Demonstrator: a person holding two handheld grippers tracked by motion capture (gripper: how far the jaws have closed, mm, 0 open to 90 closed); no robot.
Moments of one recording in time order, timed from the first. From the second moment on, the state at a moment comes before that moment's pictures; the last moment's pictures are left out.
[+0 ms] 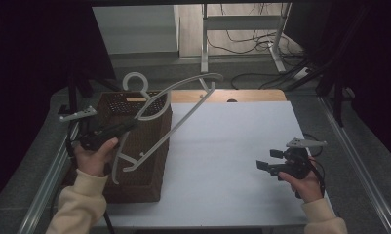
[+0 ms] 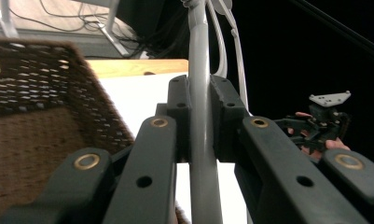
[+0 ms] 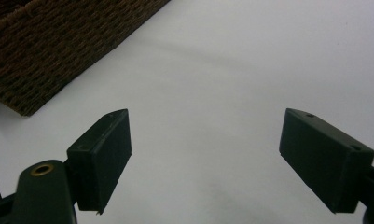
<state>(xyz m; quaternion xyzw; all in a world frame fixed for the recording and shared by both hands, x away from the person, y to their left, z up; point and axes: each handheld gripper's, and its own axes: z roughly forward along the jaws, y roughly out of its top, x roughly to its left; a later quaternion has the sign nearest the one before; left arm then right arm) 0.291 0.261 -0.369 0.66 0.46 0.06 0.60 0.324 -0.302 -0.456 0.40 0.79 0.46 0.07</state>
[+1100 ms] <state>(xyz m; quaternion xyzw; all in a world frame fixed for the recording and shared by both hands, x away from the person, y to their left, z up) 0.277 0.384 -0.400 0.67 0.52 0.17 0.50 0.323 -0.301 -0.459 0.41 0.79 0.45 0.07</state>
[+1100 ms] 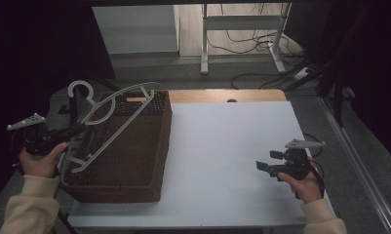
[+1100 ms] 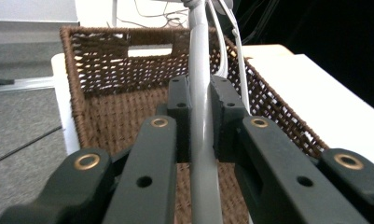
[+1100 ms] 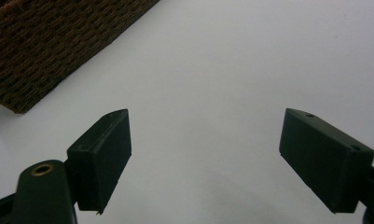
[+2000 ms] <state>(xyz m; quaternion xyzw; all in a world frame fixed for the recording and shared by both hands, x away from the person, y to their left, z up) 0.307 0.362 -0.428 0.72 0.52 0.17 0.42 0.324 -0.301 -0.461 0.41 0.79 0.45 0.07</state>
